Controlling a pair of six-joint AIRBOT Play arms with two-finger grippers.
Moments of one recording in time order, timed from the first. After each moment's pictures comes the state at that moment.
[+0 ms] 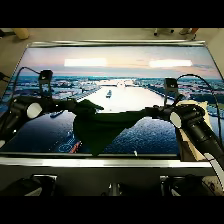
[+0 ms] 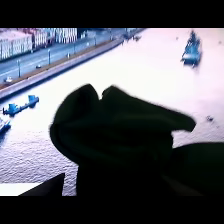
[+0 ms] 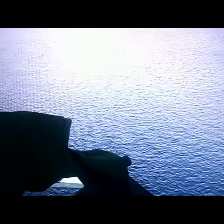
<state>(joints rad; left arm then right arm) -0.35 -1.10 1.02 1.61 -0.91 -1.90 0.34 -1.00 0.88 -1.68 0.89 1.99</state>
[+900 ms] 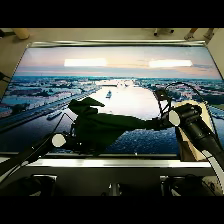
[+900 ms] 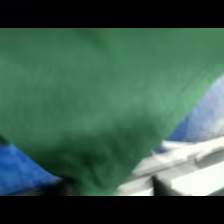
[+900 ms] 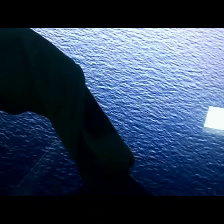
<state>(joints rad) -0.60 -1.14 0.51 0.89 -0.71 -1.82 0.34 -1.01 0.89 -1.60 1.18 1.74</state>
